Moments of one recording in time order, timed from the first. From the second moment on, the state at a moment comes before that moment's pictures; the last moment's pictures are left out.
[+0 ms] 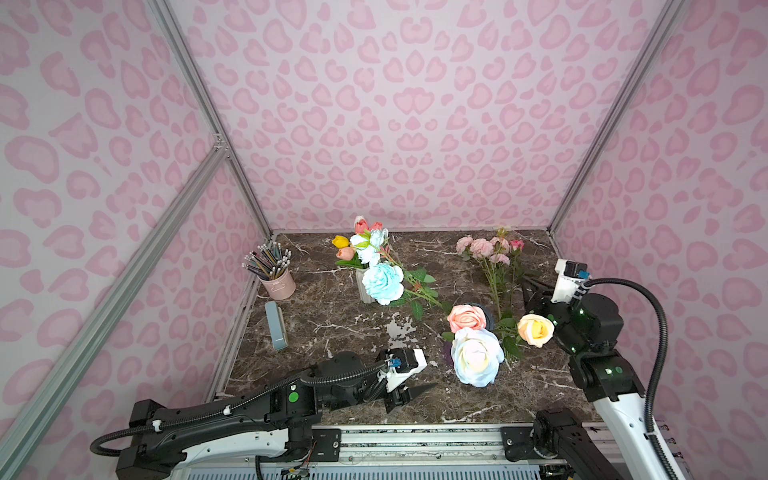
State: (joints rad) left arm -1.34 0.78 0.72 -0.15 -0.03 0.05; right arm 0.10 0.62 0.73 -0.28 -0.13 0.36
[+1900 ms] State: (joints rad) left arm -1.31 1.14 0.74 0.27 0.11 0.02; right arm 0.16 0.34 0.80 -0.85 -0.47 0.32
